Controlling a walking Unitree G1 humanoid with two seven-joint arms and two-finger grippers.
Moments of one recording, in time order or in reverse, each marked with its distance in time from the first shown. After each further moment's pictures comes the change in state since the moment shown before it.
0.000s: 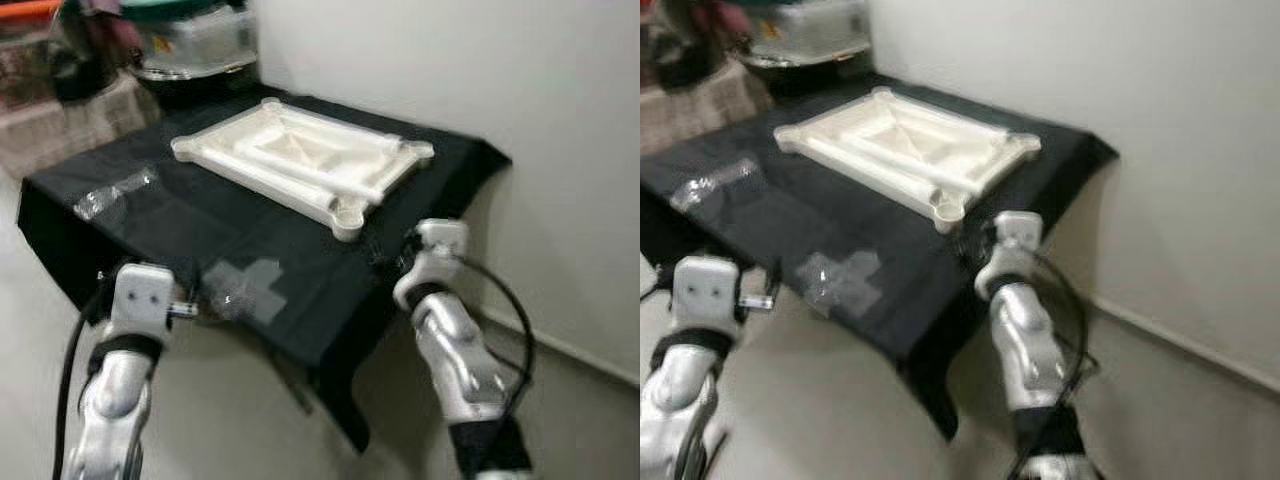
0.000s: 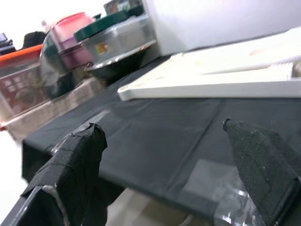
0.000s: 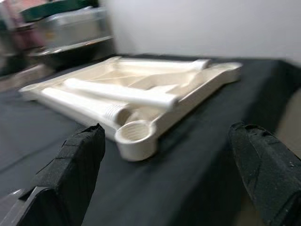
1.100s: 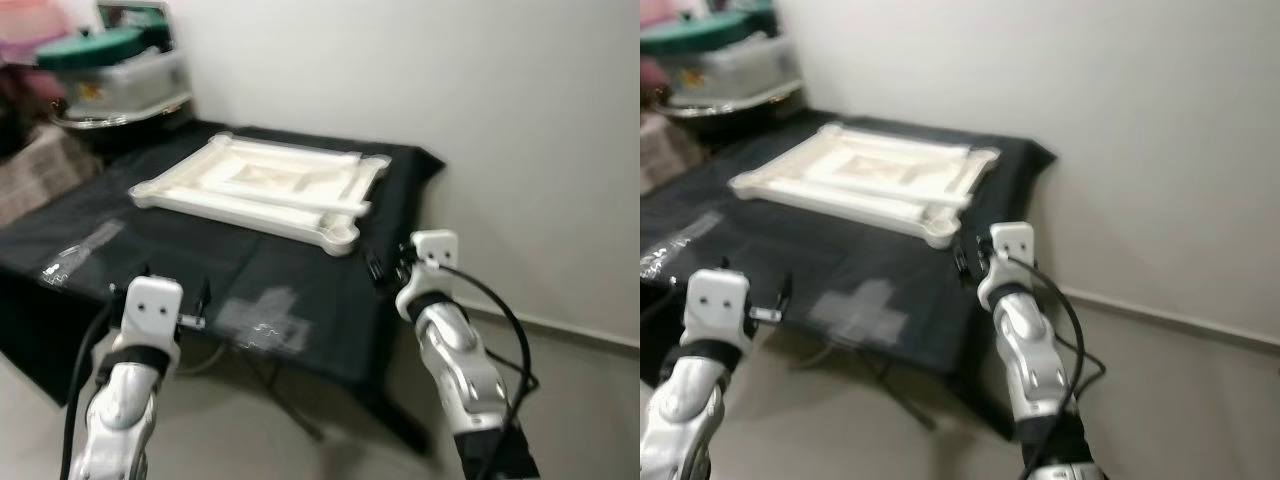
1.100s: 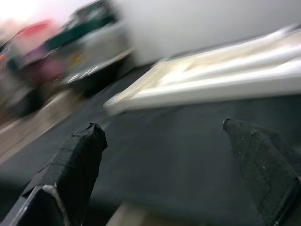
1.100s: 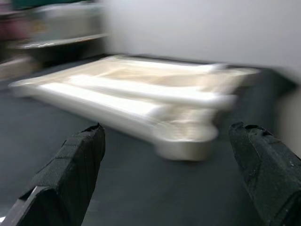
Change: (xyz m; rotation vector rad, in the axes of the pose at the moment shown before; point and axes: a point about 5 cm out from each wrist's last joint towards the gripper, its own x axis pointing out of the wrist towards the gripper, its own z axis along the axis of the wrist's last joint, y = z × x) left arm -0.002 0.000 -0.011 0.008 0.041 -0.006; right arm 0.002 0.026 -0.008 -0.085 0.028 0.114
